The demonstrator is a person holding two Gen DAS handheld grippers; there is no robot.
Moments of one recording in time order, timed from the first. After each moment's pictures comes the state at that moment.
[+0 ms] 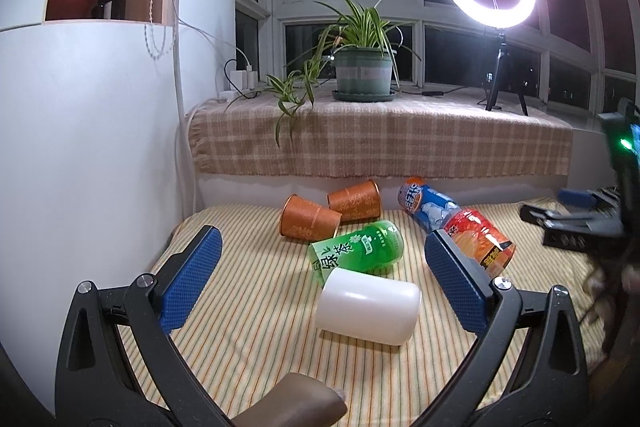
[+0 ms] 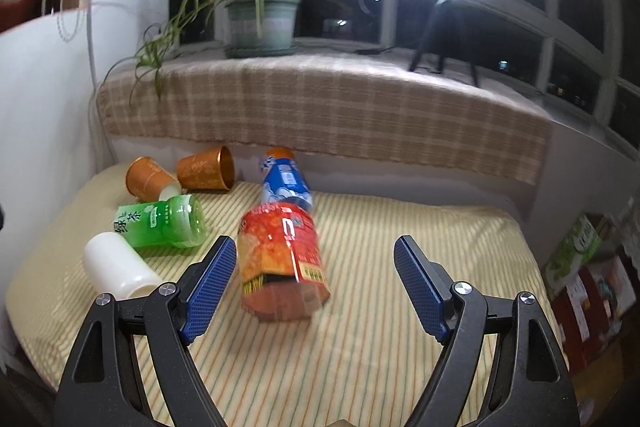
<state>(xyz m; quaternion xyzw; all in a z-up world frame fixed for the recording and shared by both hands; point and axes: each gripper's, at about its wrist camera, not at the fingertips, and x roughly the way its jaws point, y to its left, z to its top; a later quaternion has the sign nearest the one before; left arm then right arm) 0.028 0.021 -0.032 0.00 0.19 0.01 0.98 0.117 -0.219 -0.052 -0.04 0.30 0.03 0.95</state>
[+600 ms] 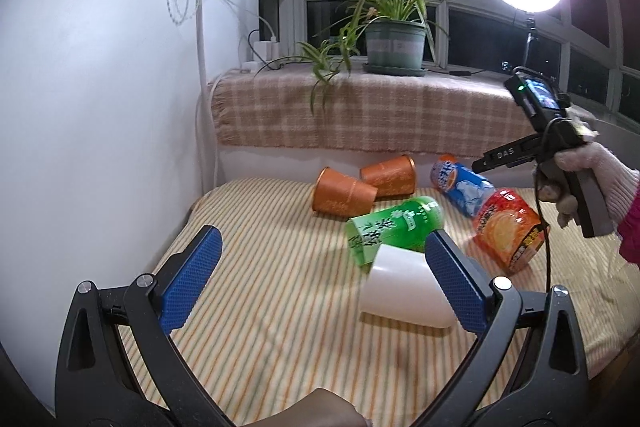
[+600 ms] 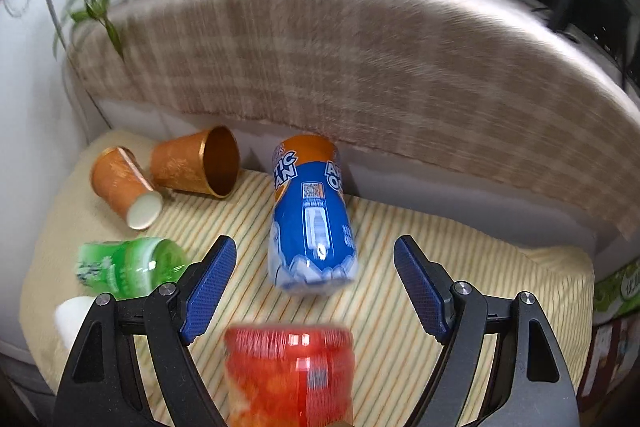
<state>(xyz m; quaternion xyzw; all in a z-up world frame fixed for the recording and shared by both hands) 0.042 0.059 -0.054 -0.01 0.22 0.04 0.97 0.301 -0.194 -0.089 -0.06 0.47 0.11 0.87</state>
